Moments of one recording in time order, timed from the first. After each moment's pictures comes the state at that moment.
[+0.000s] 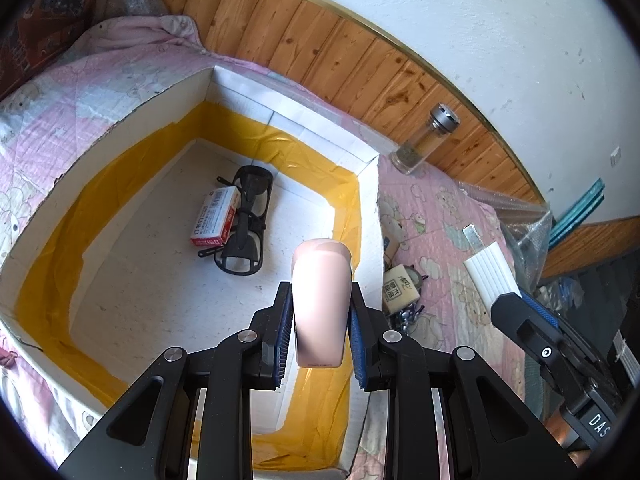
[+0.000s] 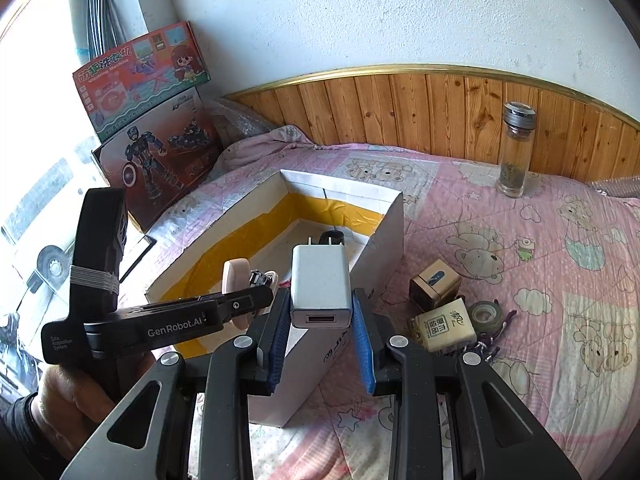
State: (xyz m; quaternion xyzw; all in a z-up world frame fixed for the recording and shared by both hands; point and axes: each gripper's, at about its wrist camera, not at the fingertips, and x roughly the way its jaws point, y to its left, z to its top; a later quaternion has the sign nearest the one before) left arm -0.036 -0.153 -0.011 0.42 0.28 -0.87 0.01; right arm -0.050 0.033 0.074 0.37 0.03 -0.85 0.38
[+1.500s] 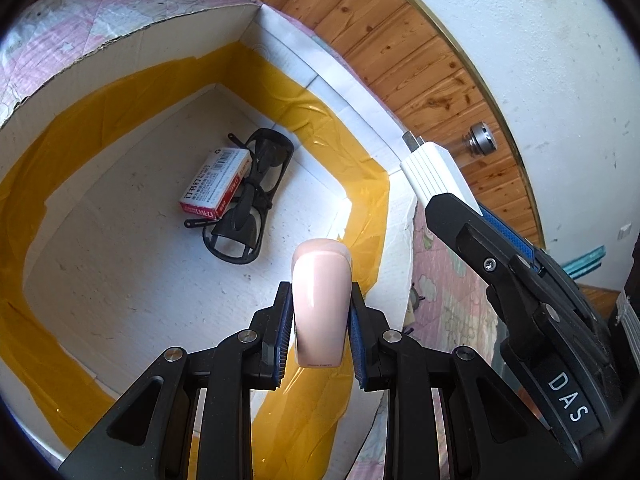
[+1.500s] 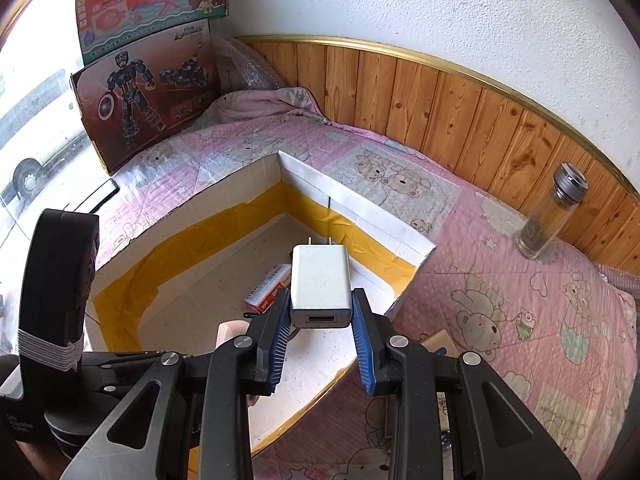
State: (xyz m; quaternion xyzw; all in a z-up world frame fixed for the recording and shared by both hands) left arm -0.070 -0.166 -0.045 0.45 0.39 -0.80 0.03; right arm -0.111 -0.071 0.058 0.38 0.19 -0.82 0.37
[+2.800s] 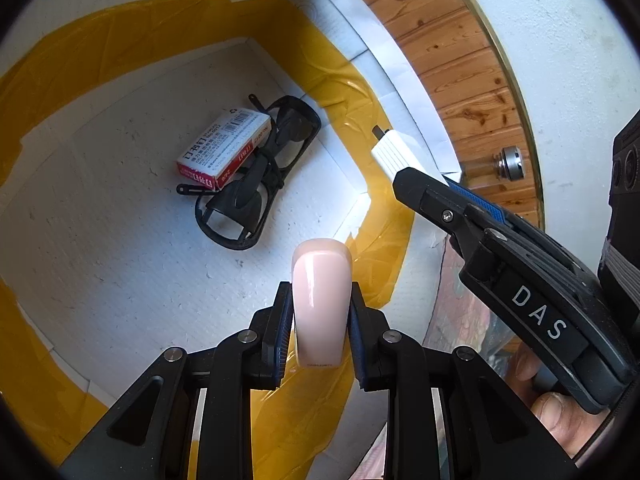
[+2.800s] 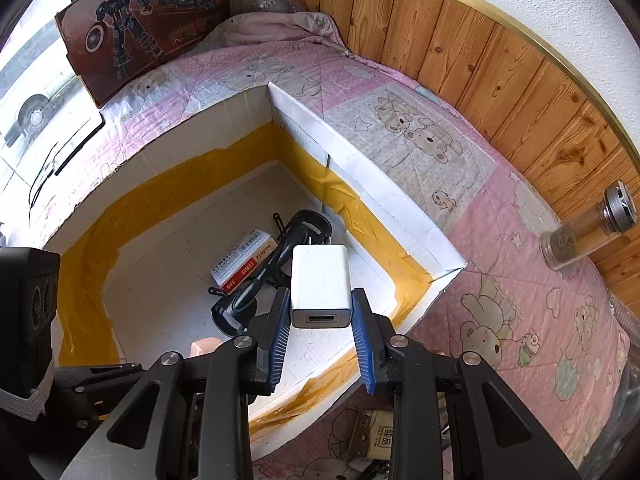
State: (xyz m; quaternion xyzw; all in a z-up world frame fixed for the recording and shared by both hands) left arm -0.089 -0.165 -0.073 0.47 0.48 -0.74 0.07; right arm -0.170 -0.118 0.016 0.47 0.29 -0.74 0.38
